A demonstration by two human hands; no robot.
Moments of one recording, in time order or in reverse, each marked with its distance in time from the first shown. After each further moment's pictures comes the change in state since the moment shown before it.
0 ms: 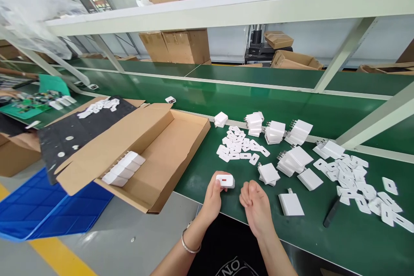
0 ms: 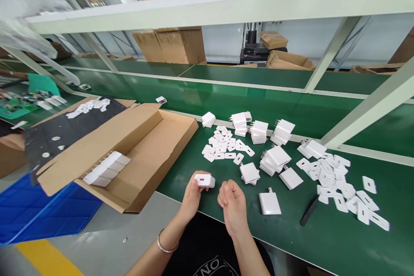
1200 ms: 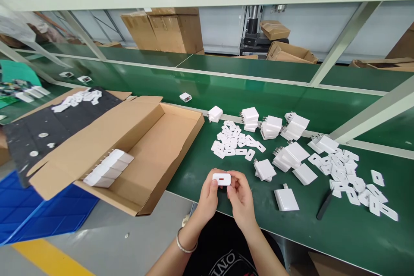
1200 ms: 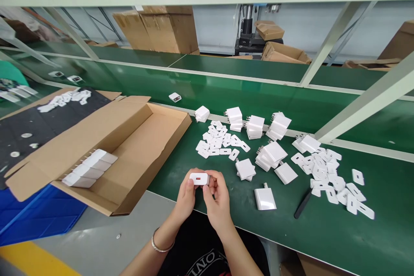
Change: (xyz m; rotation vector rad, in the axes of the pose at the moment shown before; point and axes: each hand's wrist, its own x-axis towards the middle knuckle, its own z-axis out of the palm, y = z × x) left_hand -0.003 0.005 -0.002 0.036 -0.069 0.075; right_hand 0.001 0.026 0.013 -0.264 -0.008 -0.155
